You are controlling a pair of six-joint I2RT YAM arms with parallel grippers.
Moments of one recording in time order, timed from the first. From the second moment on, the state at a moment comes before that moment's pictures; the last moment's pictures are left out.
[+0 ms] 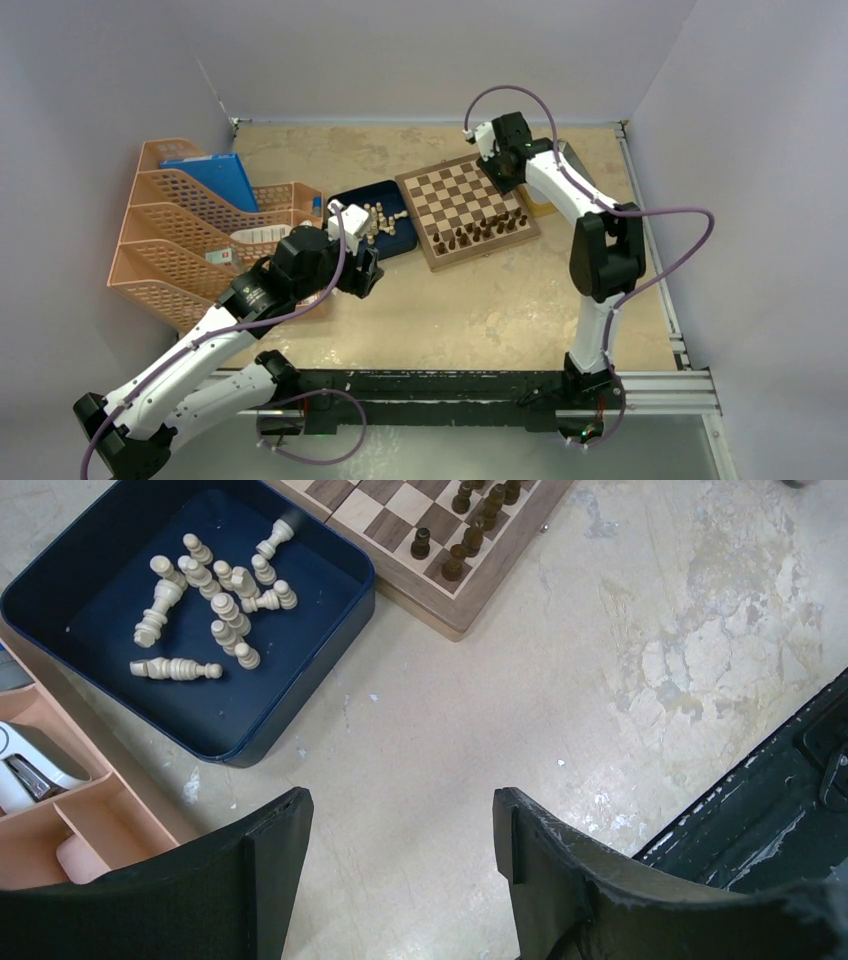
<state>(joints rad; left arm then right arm) -0.72 0.80 0.82 -0.54 -0.02 -0.14 0.32 1.99 1.68 -0.70 0.06 -0.37</state>
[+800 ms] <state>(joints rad) -0.72 0.79 0.82 -0.54 0.00 -0.14 0.40 1.92 1.49 -0.67 0.09 -0.41</state>
